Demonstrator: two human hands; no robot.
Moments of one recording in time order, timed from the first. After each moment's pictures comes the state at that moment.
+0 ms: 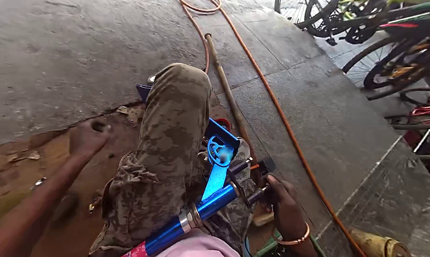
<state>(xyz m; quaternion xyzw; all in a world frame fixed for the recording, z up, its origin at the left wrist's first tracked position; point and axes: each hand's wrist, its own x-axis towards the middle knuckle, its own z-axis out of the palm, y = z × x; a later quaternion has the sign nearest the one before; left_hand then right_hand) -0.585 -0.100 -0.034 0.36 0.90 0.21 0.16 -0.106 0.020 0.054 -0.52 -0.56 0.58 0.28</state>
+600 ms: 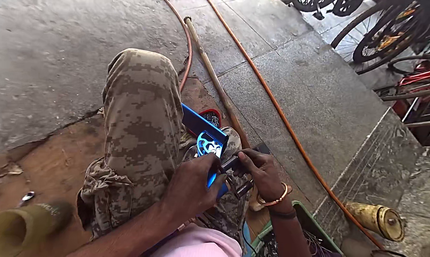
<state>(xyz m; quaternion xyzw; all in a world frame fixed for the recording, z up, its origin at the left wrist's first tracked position) -0.333 -0.054 0.042 0.62 0.66 0.32 0.28 -0.127 0.045 0.037 -0.43 -0.62 0.61 0.25</state>
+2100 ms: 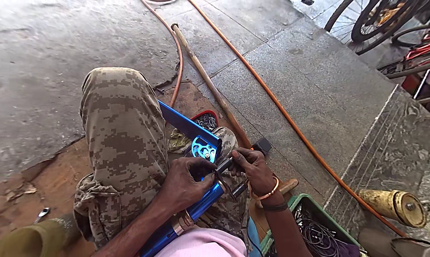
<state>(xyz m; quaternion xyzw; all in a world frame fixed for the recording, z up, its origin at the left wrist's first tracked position) -0.347 -0.045 0.035 0.52 0.62 0.37 0.46 -0.130 0.041 0.021 -0.44 -0.54 0.65 0.30</state>
